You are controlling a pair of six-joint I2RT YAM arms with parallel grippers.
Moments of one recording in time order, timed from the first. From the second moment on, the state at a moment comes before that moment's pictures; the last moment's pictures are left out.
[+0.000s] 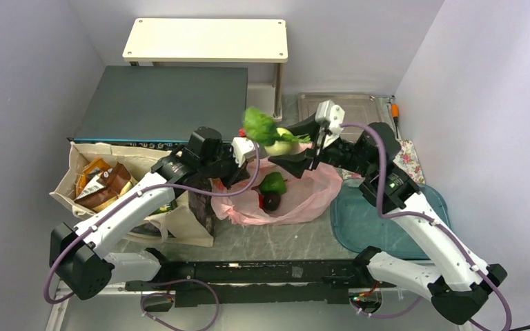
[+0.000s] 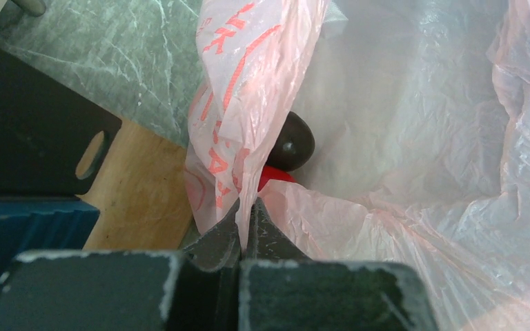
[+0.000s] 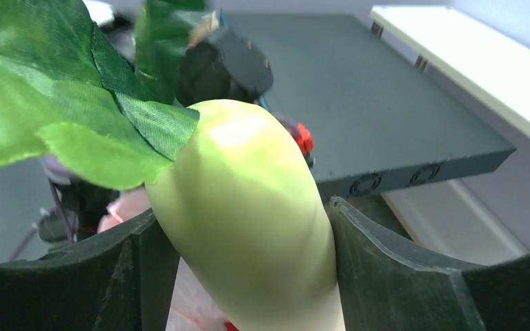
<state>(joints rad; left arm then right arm) -0.65 1.22 1.08 -0.46 0.40 0.24 0.65 0.97 1.15 -0.08 -0.61 -0.07</state>
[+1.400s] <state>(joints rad) -0.64 1.25 1.12 -0.52 0.45 0.24 0.15 0.69 0.84 -1.15 -0.01 -0.66</state>
